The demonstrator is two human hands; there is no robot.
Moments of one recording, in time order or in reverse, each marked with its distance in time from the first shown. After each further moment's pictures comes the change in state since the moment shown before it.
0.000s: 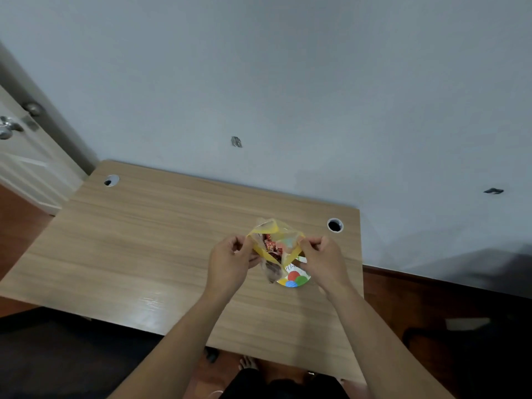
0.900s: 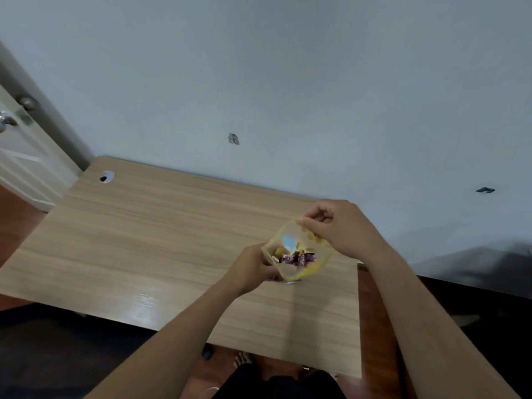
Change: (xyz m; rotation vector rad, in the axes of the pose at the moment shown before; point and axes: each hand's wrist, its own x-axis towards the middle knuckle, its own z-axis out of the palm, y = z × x) left_hand 0.027 -0.048 0.025 0.483 -0.506 0.306; right_hand -0.028 -0.111 -0.048 -0.663 -0.225 -0.402
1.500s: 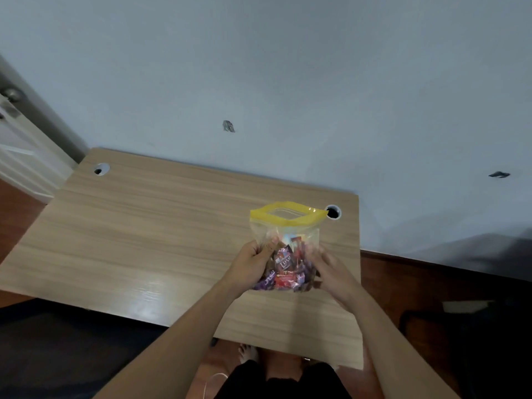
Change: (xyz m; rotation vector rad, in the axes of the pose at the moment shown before) left_hand 0.005 -0.006 0.018 -0.343 0.088 -0.276; right_hand -0.026 0.129 0.092 0.640 -0.186 0.332
